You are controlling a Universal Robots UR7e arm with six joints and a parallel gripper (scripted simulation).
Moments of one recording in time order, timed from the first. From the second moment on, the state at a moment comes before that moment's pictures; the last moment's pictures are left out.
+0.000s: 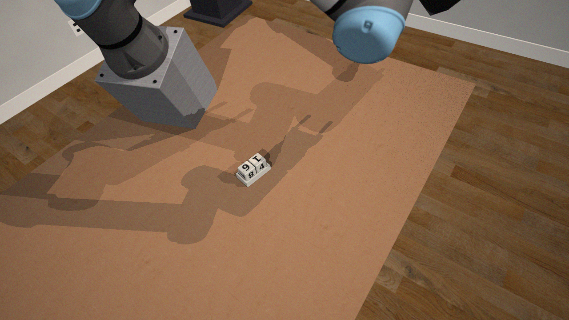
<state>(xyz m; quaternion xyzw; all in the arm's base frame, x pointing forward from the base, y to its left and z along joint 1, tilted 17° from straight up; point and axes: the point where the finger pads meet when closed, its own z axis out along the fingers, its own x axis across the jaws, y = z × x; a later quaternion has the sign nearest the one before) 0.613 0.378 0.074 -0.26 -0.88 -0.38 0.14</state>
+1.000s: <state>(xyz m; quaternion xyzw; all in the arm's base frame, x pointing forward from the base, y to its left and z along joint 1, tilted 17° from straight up) 0.610 0.366 0.069 -0.27 -0.88 -0.37 0.14</state>
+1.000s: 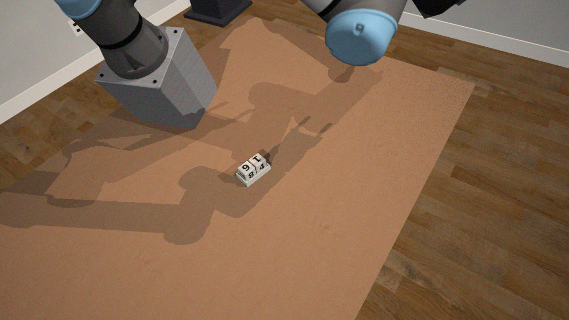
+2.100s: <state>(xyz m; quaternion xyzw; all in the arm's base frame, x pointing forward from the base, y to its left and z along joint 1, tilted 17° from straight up) 0.517 0.140 -0.007 -0.56 -0.82 -0.15 0.03</state>
